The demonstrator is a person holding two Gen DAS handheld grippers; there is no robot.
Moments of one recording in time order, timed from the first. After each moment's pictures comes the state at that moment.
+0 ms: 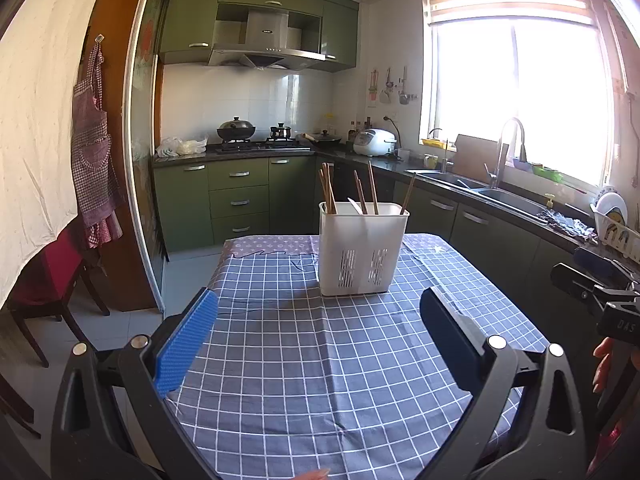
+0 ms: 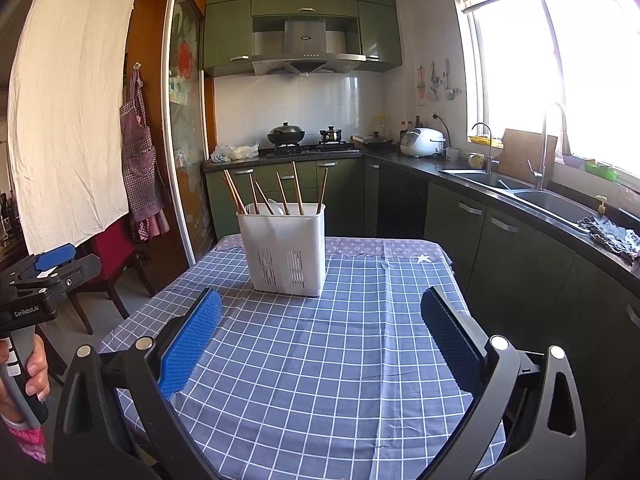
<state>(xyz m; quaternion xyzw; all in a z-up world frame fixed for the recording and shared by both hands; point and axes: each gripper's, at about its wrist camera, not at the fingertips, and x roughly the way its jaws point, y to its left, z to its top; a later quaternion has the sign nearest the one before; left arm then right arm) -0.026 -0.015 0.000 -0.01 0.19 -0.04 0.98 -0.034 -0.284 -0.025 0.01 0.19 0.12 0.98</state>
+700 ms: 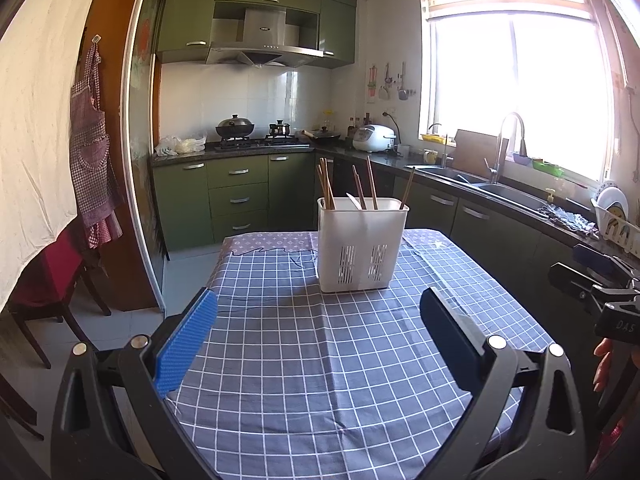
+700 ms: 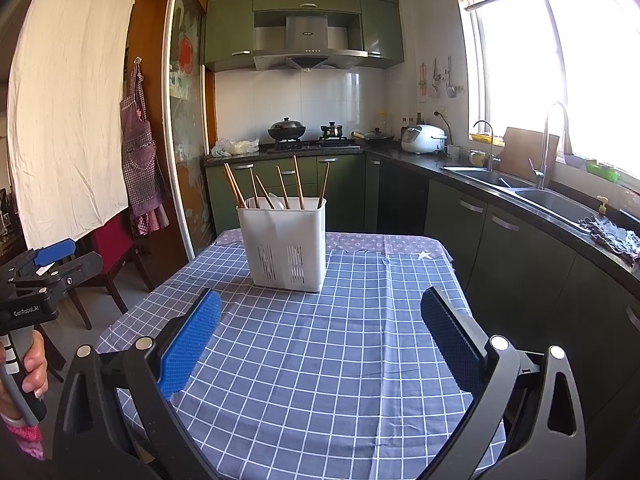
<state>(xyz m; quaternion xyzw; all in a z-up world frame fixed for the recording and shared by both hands) -0.023 -0.018 -0.003 -0.01 0.20 -0.04 0.98 -0.030 -0.282 -0.029 0.00 0.20 0.12 0.97</state>
